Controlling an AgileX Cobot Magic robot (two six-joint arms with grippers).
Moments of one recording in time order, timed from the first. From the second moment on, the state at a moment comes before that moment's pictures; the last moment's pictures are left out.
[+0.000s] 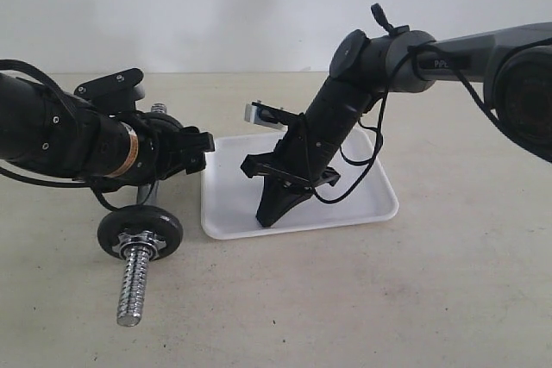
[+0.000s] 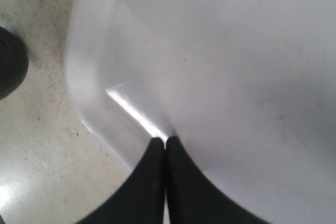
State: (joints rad) left arm -0.44 1.88 -0.93 1.55 0.15 -2.10; right arm 0.42 2.42 -1.82 0.70 1.22 -0.52
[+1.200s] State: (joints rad) left arm -0.44 1.58 -0.93 1.55 0.23 -1.98; right arm 0.42 2.23 -1.82 0.70 1.09 -0.56
